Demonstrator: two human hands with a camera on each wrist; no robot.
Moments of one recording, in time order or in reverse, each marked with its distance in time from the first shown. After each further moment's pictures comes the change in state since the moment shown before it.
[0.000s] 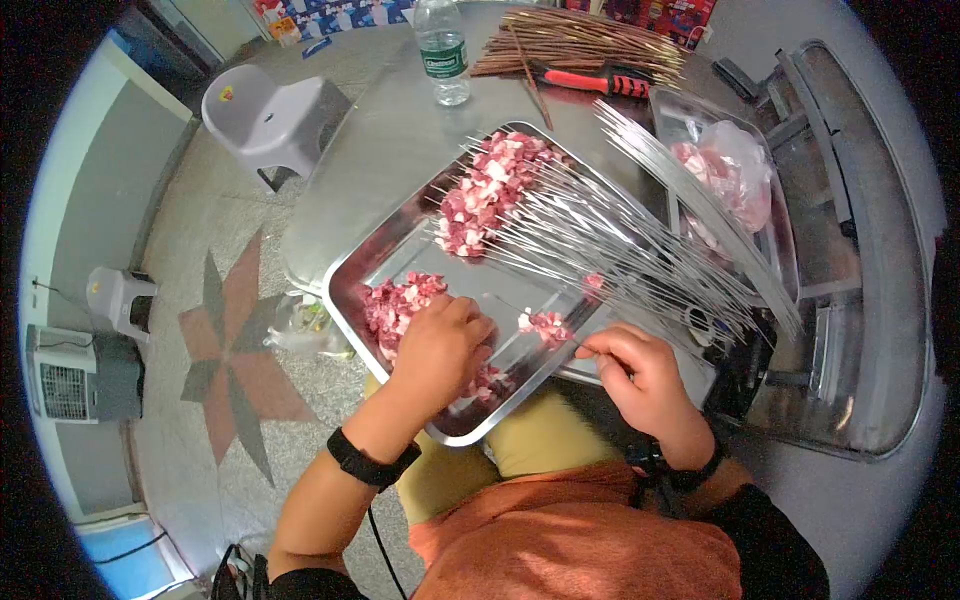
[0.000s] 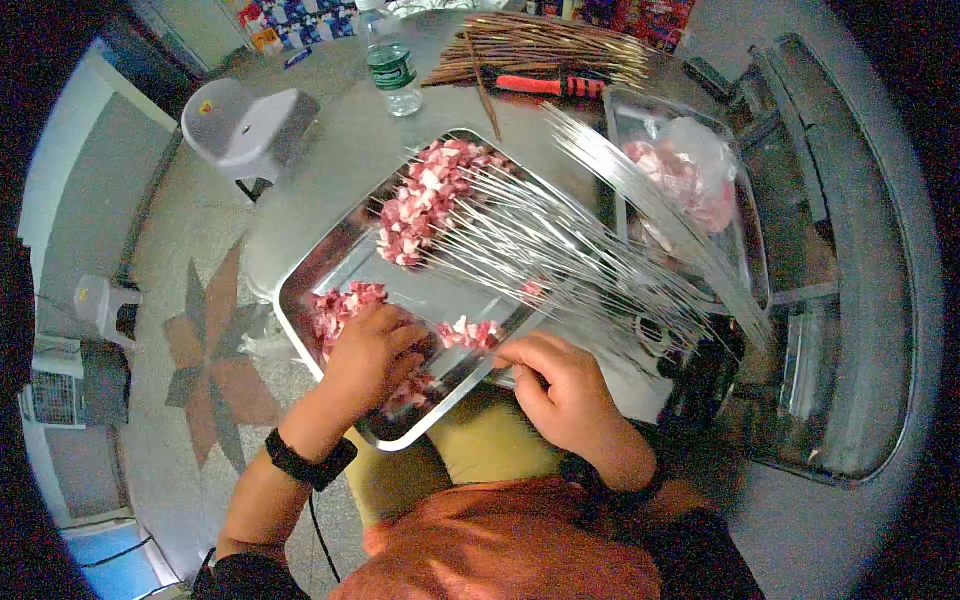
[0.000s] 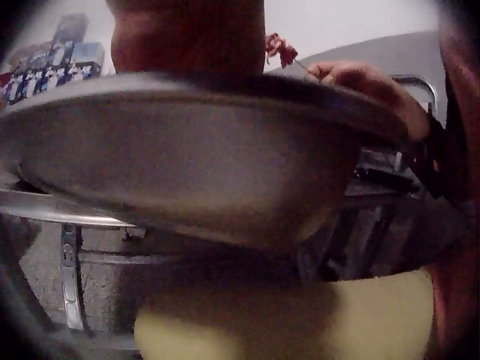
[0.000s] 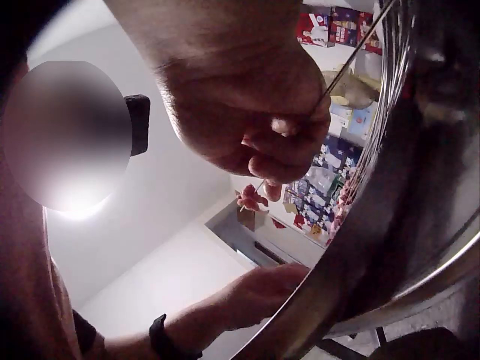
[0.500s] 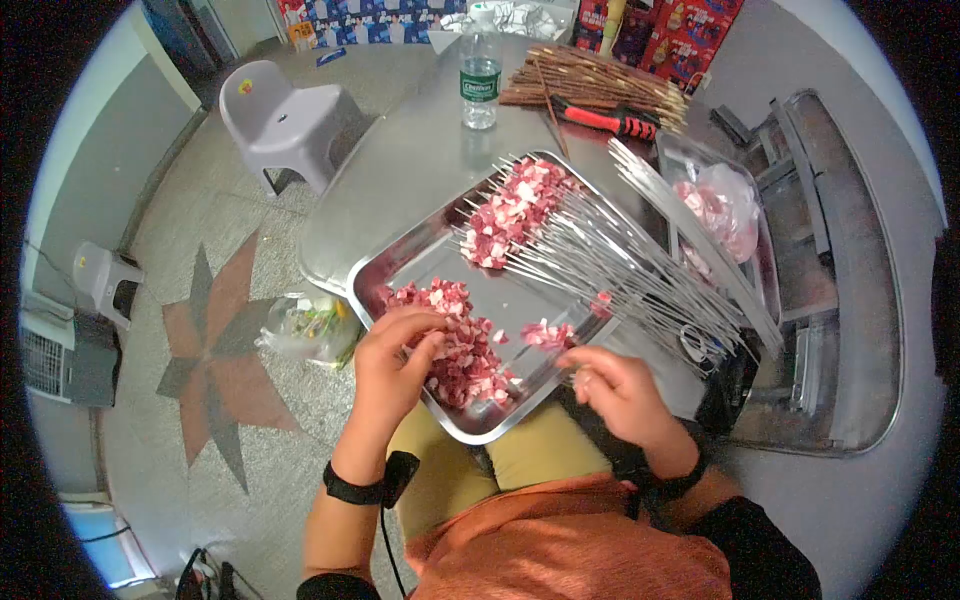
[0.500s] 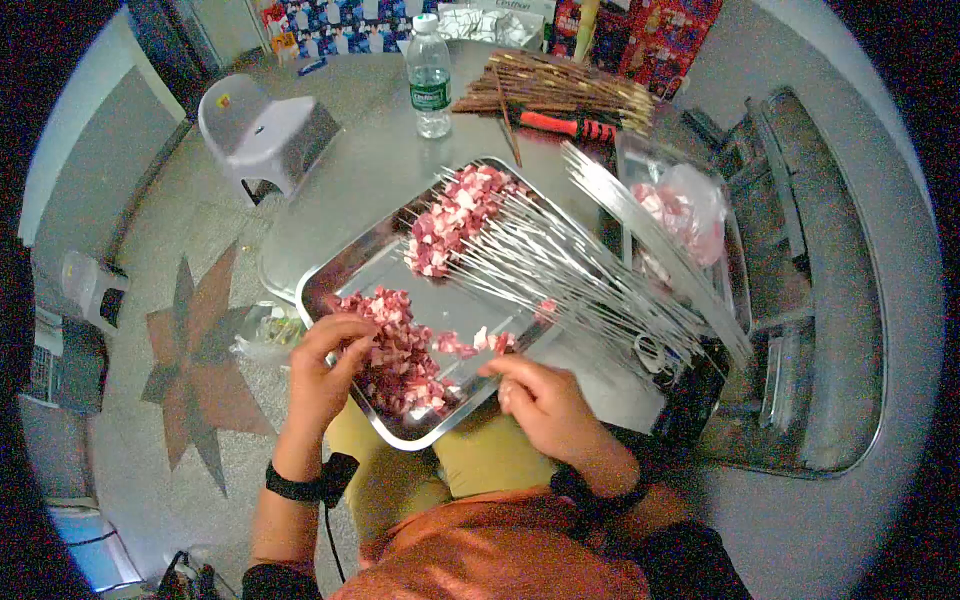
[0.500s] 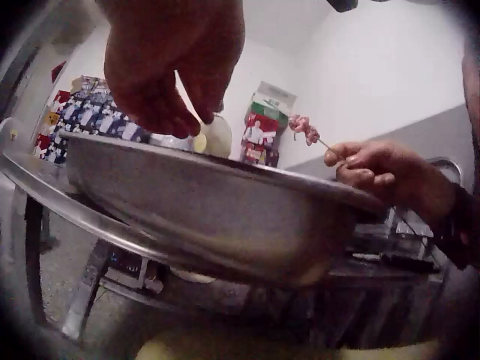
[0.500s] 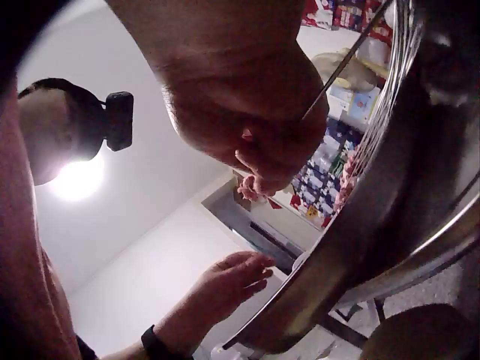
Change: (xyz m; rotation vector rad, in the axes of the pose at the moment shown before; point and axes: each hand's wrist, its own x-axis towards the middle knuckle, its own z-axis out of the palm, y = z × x) left_hand -0.057 -0.022 -0.030 -0.656 0.503 -0.404; right_hand -0.005 -0.019 0.031 0.225 -0.158 0.214
